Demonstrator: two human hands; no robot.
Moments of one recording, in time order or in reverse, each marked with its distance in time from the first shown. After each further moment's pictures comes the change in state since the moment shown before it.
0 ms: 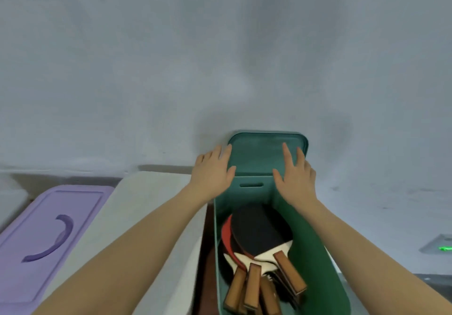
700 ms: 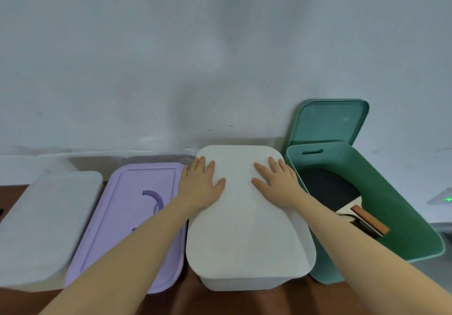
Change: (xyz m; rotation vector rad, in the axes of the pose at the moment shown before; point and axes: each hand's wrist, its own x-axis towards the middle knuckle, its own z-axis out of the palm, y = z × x) left_hand -0.130 -0.220 0.011 -0.053 -0.291 -0.097; right_hand -0.099 -0.207 0.075 -0.075 -0.489 -0.098
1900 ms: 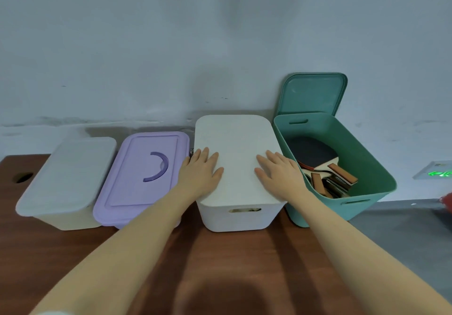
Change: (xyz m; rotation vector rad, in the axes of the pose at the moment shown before) left_hand -0.106 0.026 0.005 0.010 0.006 0.055; right_hand -0.120 0.003 0.018 -0.044 0.196 -0.053
